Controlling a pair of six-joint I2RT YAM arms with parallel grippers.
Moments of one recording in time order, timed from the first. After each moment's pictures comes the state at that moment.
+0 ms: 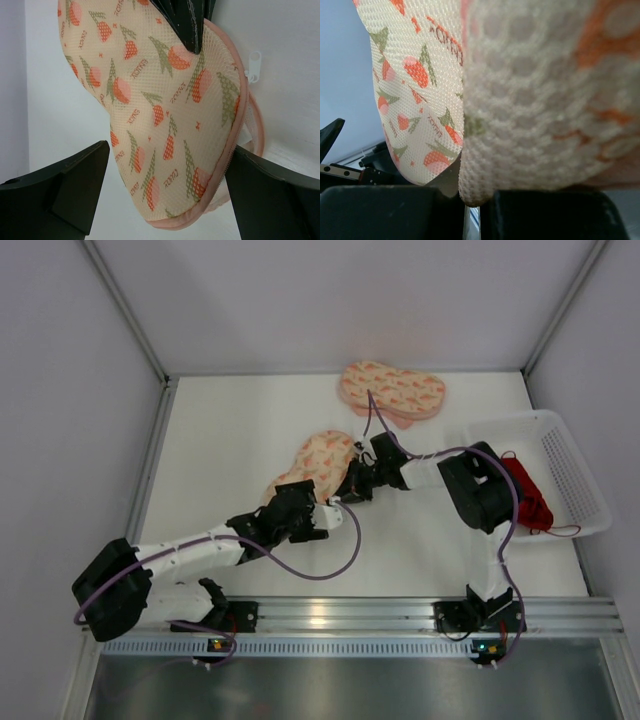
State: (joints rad) left arm -0.88 1.19 0.54 0.00 -0.25 0.71; right arm 0.53 2.02 1.05 0.12 -0.77 0.85
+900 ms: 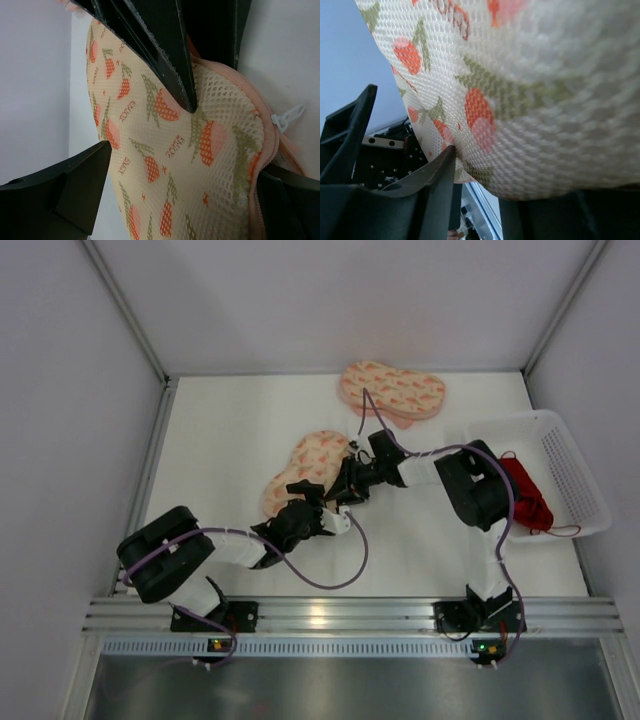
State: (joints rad) left arm -0.90 1.51 0.41 0.63 -0.34 0.90; right arm 0.53 2.06 1.09 0.12 -0.87 0.85
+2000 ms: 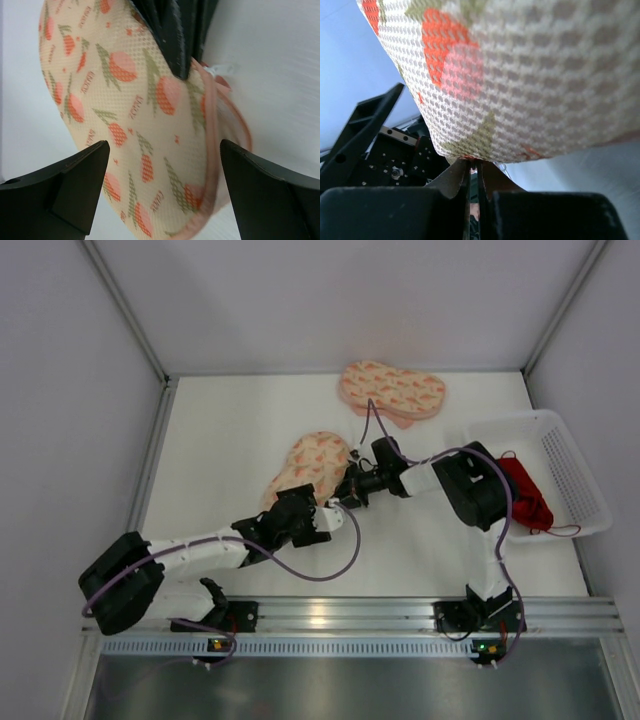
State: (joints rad) left arm -0.90 1.28 0.48 0.16 -0.25 0.64; right arm 0.53 2.06 0.99 0.32 -0.99 1.08
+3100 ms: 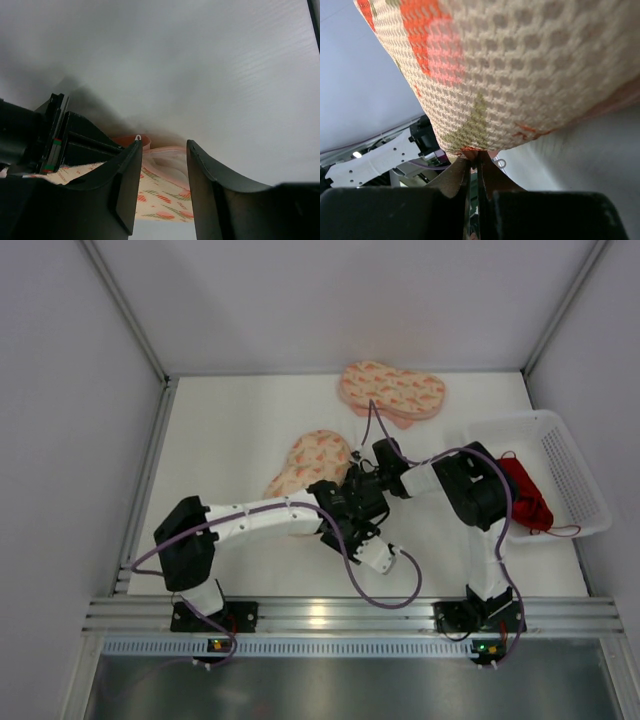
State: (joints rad) left arm -1.14 1.67 1.30 -0.91 0.05 1.03; right arm 0.52 2.06 0.98 0.33 -0.99 1.08
